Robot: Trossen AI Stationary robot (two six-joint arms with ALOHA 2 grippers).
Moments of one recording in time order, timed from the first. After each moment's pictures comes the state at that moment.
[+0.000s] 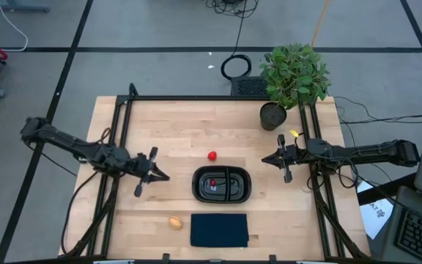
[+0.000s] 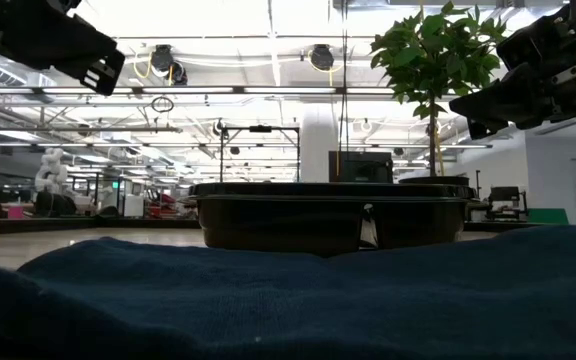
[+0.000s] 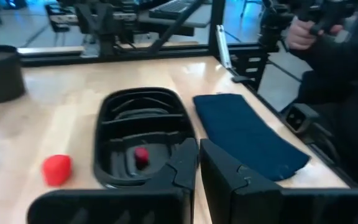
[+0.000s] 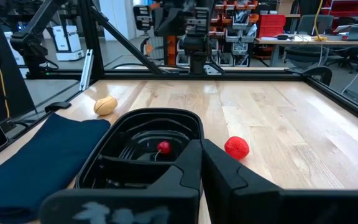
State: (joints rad) left arm -0.32 0.68 0.29 0.16 -0.02 -0.06; right arm -0.05 0.48 0.02 0.37 -0.13 0.02
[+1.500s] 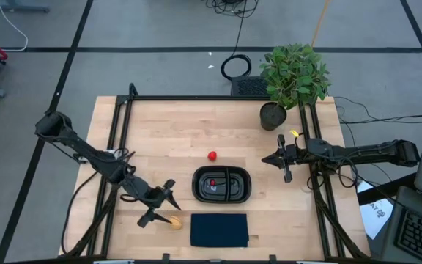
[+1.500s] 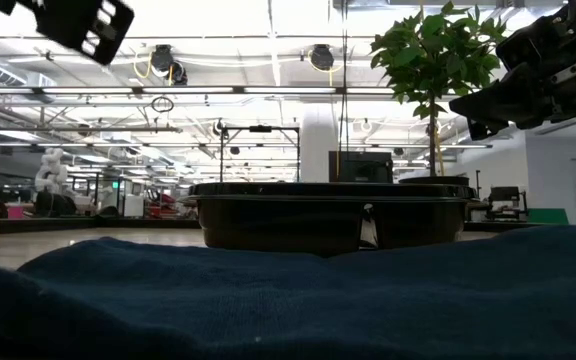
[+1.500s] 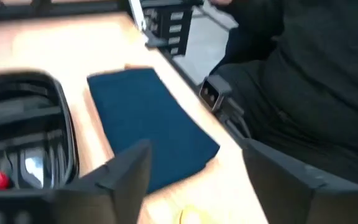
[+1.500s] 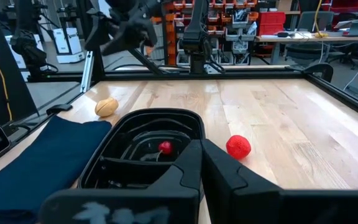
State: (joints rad) left arm -0.57 1.21 0.58 0.21 0.04 -0.14; right arm -0.05 0.48 0.02 0.37 -0.13 0.04
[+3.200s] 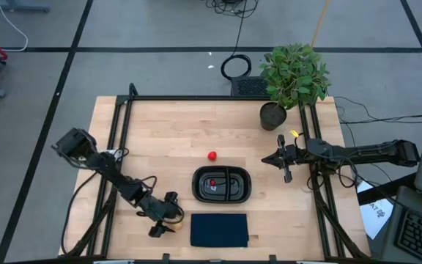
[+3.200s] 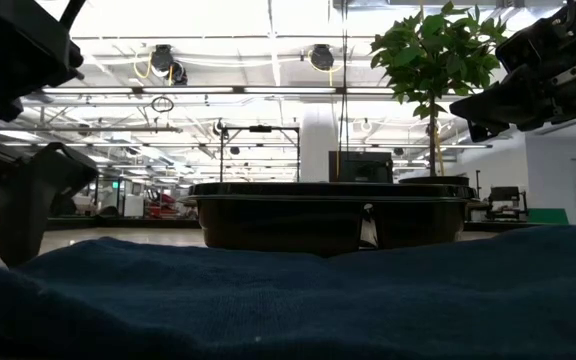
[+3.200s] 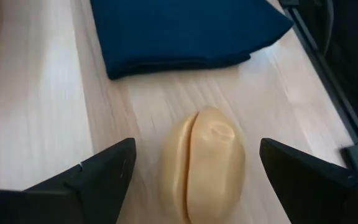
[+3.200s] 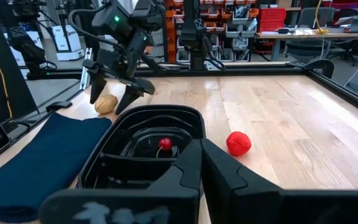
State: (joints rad) left arm -0.65 1.66 0.58 0.30 -0.02 -0.44; right arm -0.05 0.48 0.02 0.36 -0.13 0.04
